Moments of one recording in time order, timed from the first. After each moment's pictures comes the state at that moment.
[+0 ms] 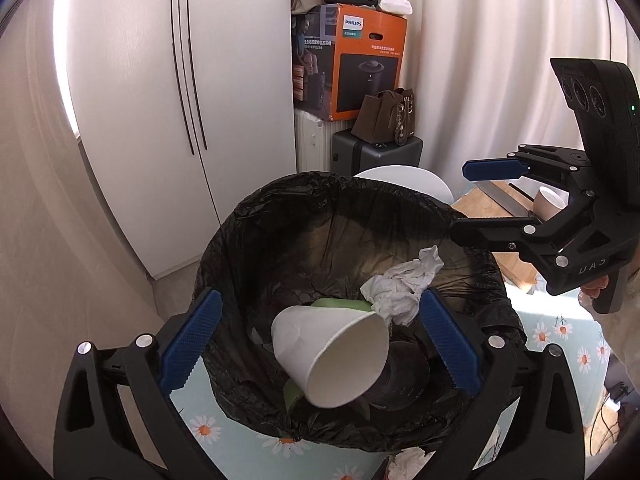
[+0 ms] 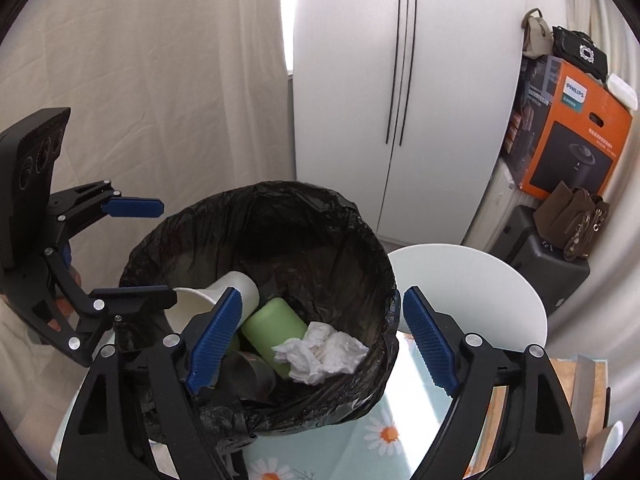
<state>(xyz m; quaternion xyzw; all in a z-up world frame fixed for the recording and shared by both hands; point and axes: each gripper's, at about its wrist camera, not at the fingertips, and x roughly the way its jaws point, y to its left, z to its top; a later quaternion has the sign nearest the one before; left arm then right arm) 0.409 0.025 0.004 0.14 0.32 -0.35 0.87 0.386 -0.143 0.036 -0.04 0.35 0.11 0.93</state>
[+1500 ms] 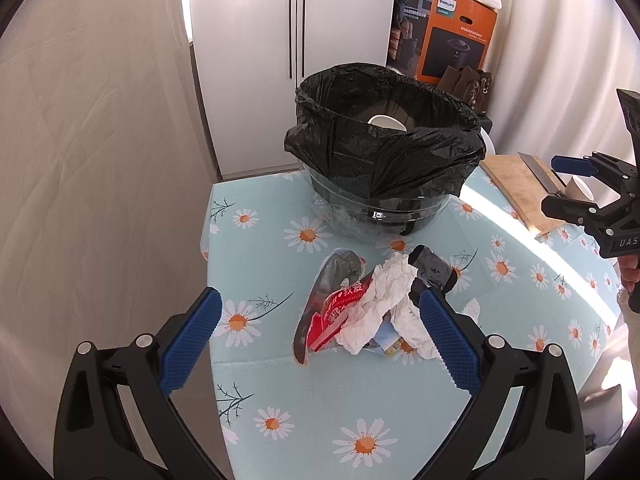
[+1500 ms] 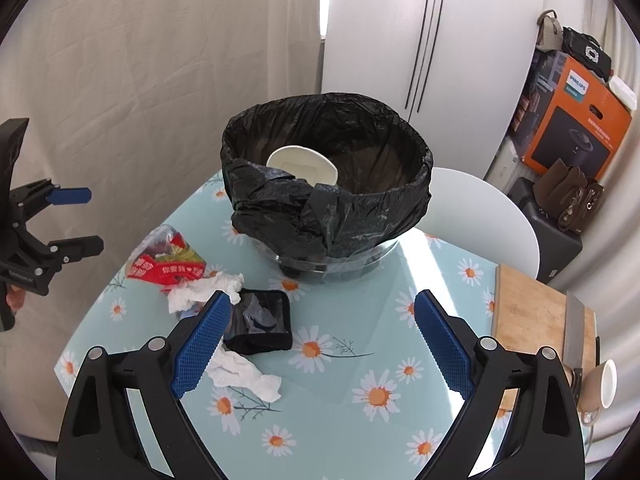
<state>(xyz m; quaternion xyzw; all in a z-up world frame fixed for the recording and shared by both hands) 0.231 0.120 -0.033 0.07 0.41 -0.18 0.89 0.239 -0.130 0.007 -0.09 0.41 0.14 0.90</state>
